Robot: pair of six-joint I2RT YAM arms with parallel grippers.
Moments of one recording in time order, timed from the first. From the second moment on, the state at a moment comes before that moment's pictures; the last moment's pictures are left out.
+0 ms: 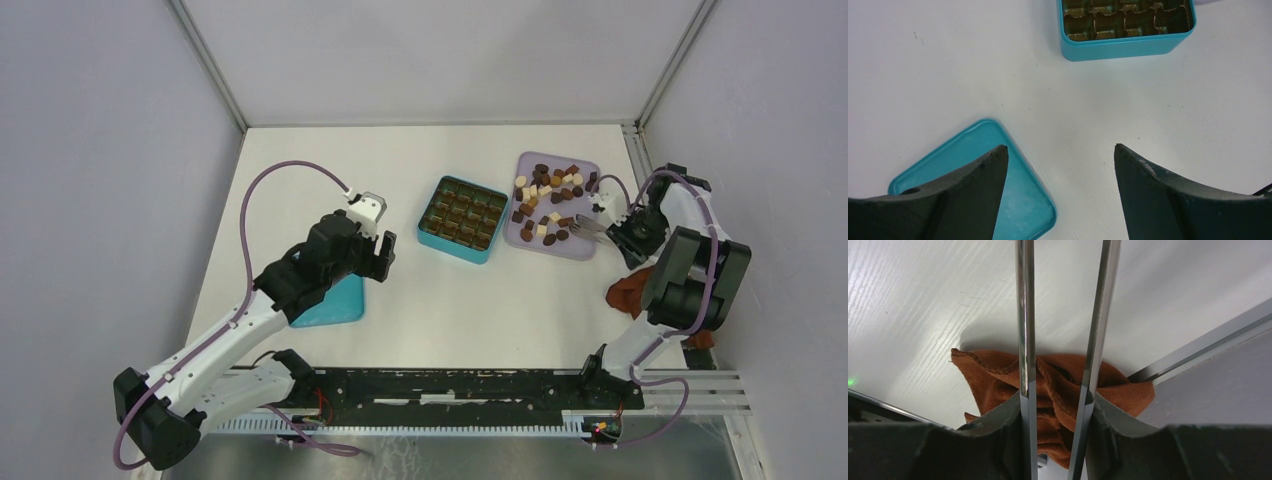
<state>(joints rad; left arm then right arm) -0.68 0.92 0.82 -0.46 -0.17 -0.10 -0.38 1.71 1.25 -1.05 -0.11 -1.13</state>
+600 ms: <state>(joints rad) -0.68 0.94 0.82 -0.46 -0.18 -0.10 -0.37 1.79 1.34 -1.06 -0.15 -1.18</state>
